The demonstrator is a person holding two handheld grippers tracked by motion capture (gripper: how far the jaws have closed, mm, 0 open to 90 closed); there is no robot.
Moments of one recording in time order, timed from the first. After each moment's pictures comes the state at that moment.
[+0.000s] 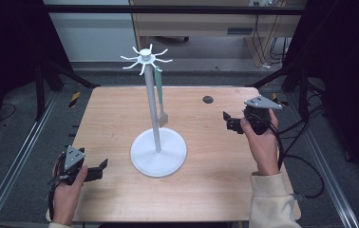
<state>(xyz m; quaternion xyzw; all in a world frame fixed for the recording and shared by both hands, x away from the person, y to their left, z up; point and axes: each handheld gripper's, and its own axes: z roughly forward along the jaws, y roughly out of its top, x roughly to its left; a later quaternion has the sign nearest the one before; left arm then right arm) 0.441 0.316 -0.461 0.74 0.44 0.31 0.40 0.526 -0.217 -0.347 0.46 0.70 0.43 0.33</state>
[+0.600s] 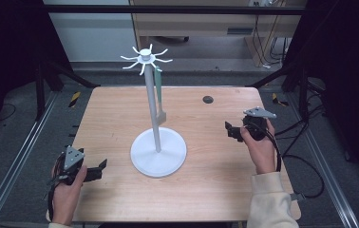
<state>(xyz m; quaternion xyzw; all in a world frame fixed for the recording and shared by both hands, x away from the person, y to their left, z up) 0.441 0.318 -0.462 0.74 0.45 0.31 0.39 0.541 -0.232 -0.406 0.50 0.71 0.40 0.30</state>
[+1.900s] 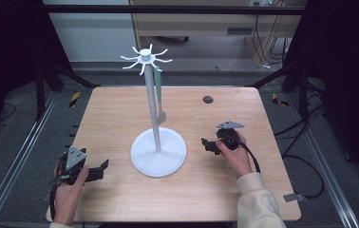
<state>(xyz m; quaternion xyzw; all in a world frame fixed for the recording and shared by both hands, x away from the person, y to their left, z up) 0.443 0.315 -0.466 0.74 0.44 0.31 0.40 0.555 -0.171 -0.479 0.47 0.76 0.40 0.20</state>
